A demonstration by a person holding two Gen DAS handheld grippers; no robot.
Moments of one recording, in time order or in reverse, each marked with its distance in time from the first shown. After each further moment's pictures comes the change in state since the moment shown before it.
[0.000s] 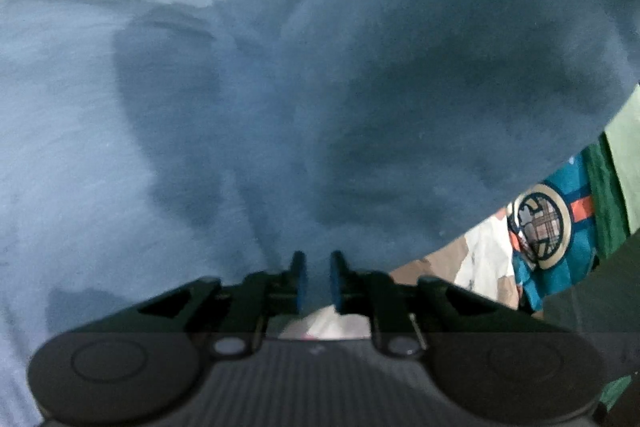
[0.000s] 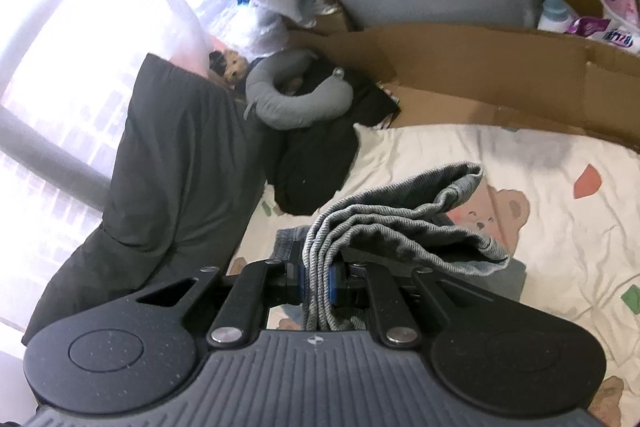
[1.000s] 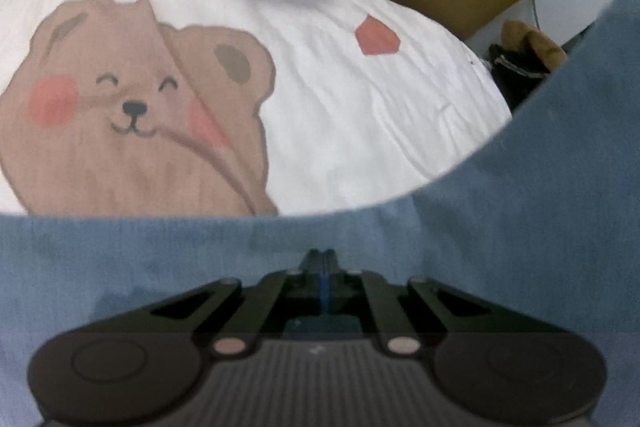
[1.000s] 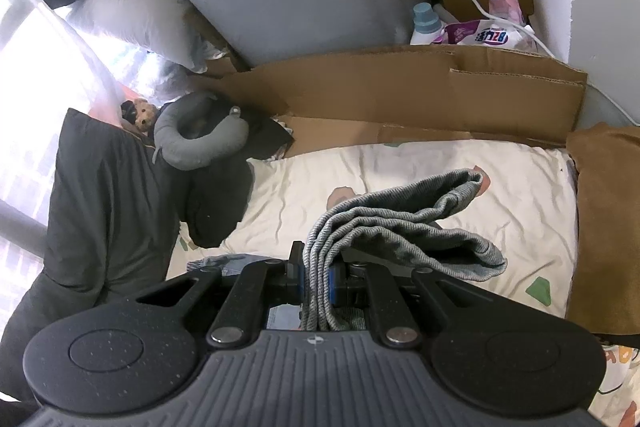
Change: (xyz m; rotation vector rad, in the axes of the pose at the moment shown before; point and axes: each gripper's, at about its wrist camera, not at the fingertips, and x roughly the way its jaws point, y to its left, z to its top) left arm 0.056 0.047 0.147 -0.063 -0.117 0.252; right arm -0.068 -0.119 0.002 0.108 -0.111 -0.189
